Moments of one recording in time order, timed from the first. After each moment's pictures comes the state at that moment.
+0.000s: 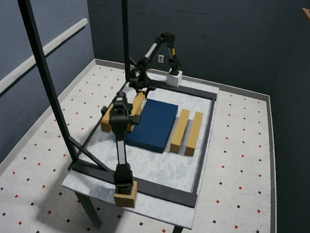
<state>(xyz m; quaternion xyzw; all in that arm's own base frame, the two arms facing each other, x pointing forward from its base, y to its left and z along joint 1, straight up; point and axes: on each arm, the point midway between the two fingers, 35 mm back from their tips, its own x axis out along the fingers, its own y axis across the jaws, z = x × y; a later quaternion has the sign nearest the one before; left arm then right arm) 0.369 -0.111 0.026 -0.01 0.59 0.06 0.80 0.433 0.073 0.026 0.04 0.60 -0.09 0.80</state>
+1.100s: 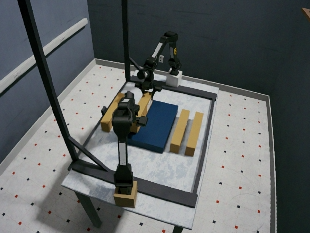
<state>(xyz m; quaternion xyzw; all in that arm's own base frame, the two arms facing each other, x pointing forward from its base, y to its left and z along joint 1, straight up) 0.369 -0.067 0.035 -0.02 0.59 0.05 0.81 0.421 0.032 0.035 0.05 0.59 -0.09 0.80</state>
